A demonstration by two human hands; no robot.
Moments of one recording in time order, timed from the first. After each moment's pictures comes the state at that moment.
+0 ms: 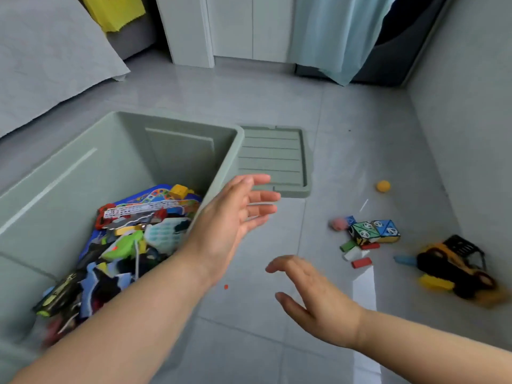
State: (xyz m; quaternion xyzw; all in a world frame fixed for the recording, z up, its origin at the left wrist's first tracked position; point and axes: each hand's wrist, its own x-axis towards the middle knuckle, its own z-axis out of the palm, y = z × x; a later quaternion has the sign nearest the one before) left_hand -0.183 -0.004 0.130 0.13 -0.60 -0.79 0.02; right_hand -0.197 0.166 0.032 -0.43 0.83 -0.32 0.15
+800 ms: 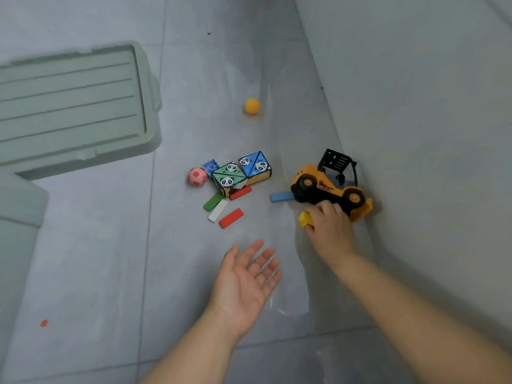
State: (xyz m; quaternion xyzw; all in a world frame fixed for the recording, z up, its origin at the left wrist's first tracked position) left_hand -0.254 0.277 -0.102 0.41 -0.26 -0.83 -0.27; right_hand -0.317 0.461 -0.150 0.00 1.00 -0.07 0.03
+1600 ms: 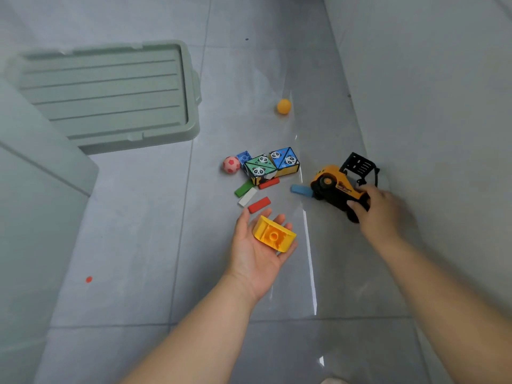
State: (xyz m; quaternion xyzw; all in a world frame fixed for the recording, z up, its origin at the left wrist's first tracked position) left_hand -0.254 0.253 -0.072 0.37 -0.25 -0.87 -0.20; right_hand -0.317 0.479 -0.111 0.15 0.96 -0.25 0.02
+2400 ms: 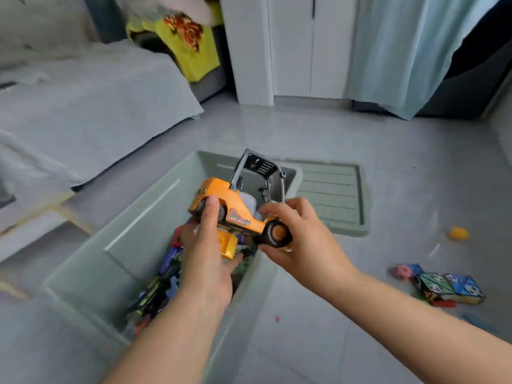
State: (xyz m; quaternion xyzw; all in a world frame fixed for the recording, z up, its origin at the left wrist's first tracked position) left_hand -0.158 -0.059 0.155 0.39 -0.47 -0.75 0.26; right_hand -0.225 0.063 0.150 -0.40 0.83 -0.40 0.04
